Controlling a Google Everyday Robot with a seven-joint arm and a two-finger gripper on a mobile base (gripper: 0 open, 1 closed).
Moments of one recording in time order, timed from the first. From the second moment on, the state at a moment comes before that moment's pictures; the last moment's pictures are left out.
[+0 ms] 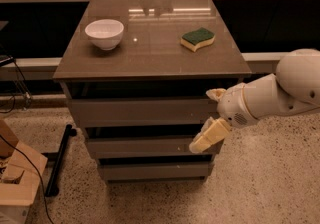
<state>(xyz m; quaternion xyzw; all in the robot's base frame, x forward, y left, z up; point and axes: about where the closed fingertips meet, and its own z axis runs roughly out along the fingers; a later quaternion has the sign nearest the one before) 0.490 -0.118 0.786 -0.52 0.77 0.19 0.31</state>
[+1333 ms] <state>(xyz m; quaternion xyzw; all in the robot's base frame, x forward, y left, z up) 0.611 -0.113 0.687 -0.48 0.78 0.21 0.33</state>
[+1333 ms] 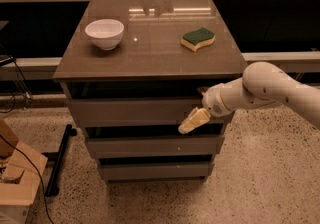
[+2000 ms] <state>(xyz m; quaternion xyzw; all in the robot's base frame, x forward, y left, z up) 0.591 -0.124 0.676 -0.49 0.79 0.21 0.30</state>
